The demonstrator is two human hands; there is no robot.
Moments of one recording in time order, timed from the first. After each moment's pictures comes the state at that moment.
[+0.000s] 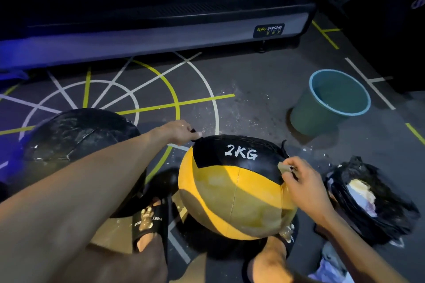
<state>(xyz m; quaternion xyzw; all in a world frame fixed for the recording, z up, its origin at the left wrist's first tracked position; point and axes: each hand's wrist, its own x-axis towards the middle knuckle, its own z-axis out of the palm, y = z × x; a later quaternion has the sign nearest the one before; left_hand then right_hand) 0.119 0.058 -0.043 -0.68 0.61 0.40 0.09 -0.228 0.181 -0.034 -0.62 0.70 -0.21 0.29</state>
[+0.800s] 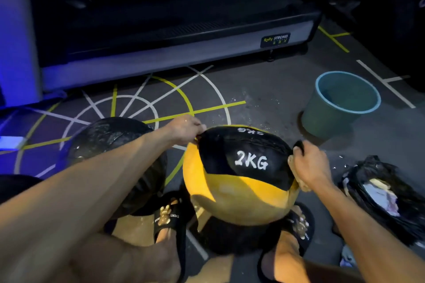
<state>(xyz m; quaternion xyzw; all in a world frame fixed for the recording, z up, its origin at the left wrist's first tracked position) 0.114 0.110 0.030 -0.70 0.60 0.39 -0.09 -0.218 0.153 -0.019 -0.59 0.76 -0.16 0.21</state>
